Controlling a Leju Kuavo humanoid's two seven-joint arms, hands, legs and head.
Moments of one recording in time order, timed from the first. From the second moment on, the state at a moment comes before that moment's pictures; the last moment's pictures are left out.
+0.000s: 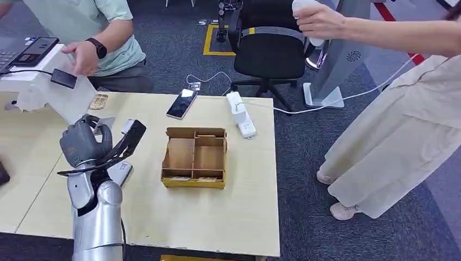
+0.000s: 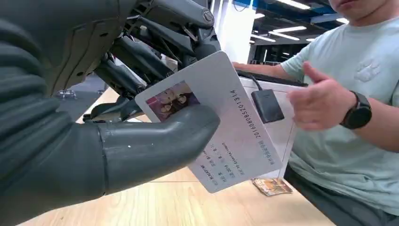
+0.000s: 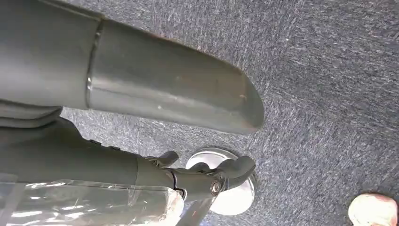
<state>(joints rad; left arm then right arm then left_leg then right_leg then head) -0.31 -0.28 0.34 -1.55 -1.38 0.23 0.01 -0.07 0.29 -0.85 -0.53 1.57 -0.26 -0.11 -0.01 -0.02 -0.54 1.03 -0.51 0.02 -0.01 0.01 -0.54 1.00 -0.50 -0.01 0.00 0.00</state>
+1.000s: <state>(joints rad) -0.37 -0.30 0.35 -1.59 -1.35 0.26 -0.01 -0.06 0.29 -0.84 -0.53 1.57 -0.26 -0.10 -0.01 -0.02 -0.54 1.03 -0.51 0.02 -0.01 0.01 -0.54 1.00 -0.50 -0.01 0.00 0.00</state>
